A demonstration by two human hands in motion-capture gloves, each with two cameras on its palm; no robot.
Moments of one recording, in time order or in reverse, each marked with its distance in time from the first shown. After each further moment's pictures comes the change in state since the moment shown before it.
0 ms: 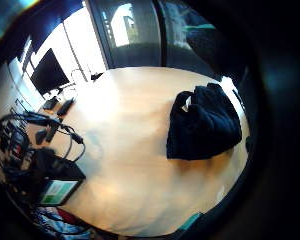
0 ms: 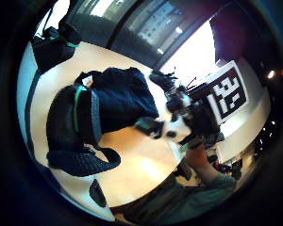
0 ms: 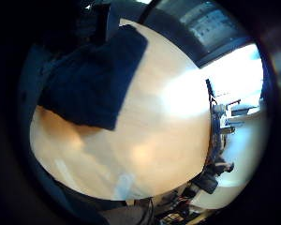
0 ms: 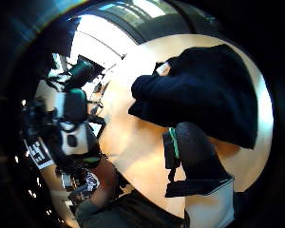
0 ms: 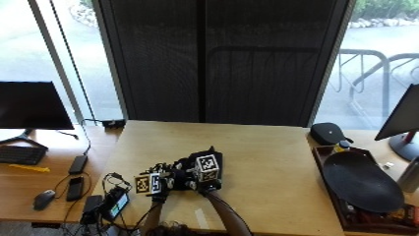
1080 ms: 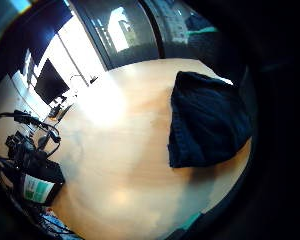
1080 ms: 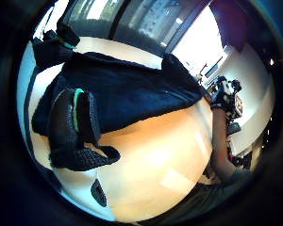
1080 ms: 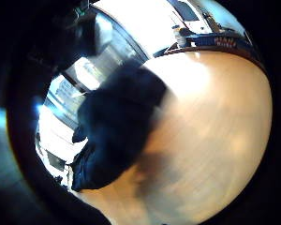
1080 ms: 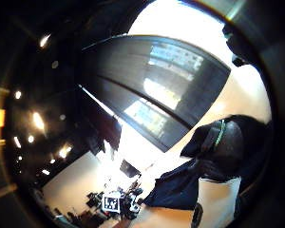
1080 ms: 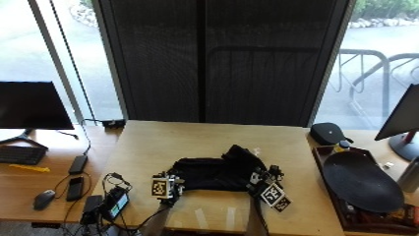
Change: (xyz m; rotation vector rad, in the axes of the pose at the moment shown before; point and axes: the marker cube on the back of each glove) left arm -0.011 0.030 0.062 -0.042 -0.307 0.129; right arm 0.246 0.104 -0.031 1.094 -0.665 0.769
